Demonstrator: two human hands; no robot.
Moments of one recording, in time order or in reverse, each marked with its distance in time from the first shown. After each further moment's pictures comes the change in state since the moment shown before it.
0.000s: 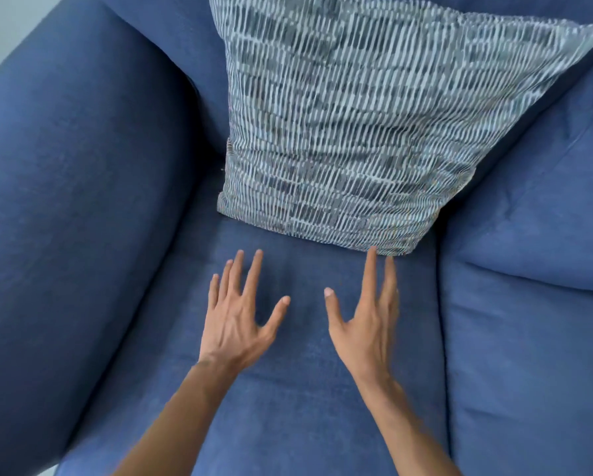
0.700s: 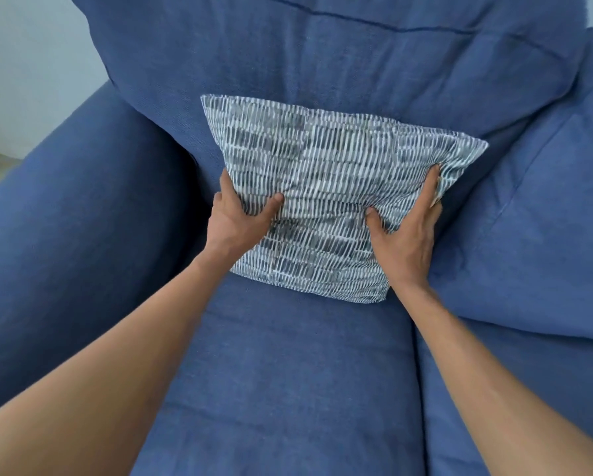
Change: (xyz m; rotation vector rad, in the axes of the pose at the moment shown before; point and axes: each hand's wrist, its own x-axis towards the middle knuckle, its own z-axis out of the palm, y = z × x) left_hand 0.162 0.086 -0.127 -0.523 0.182 -0.116; right_hand 0.182 -0.034 -0.098 0.275 0.226 -0.054
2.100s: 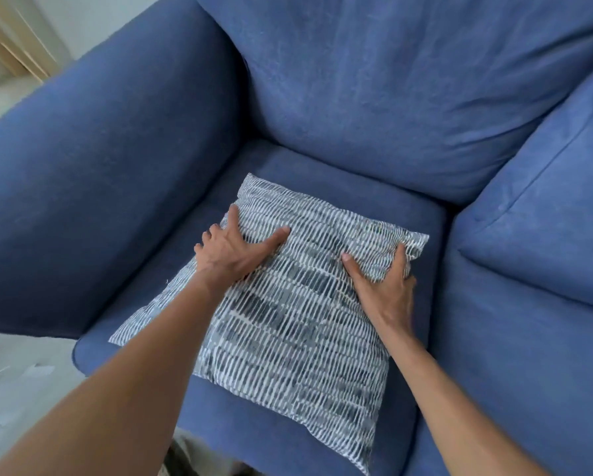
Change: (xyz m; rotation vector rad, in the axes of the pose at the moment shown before) left_hand -0.180 -0.097 0.016 0.514 -0.108 -0.488; right_hand -0.188 0.070 -0.028 -0.069 -0.591 0.489
